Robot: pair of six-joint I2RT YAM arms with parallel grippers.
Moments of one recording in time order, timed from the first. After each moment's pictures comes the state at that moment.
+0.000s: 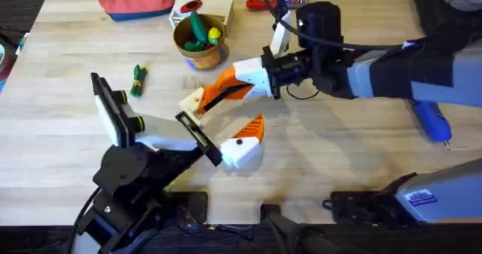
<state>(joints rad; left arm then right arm) -0.58 0.02 0.00 -0.01 0.27 -0.28 0.51 1.70 0.81 0.36 -1.18 1.16</state>
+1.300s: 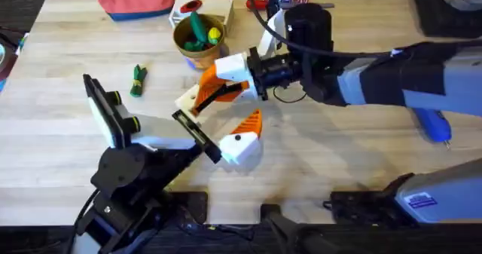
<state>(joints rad) -0.58 0.02 0.00 0.01 0.23 -0.28 0.60 1.70 0.81 0.49 -1.06 1.23</state>
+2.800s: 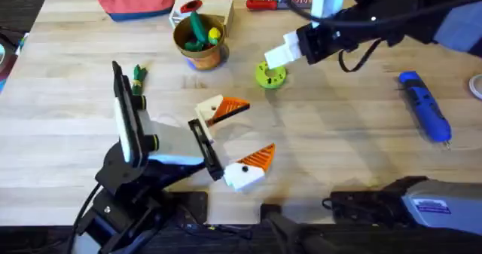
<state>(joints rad) -0.58 0.02 0.00 -0.05 0.53 -0.11 0.39 1.47 1.16 -0.67 -0.24 -0.05</state>
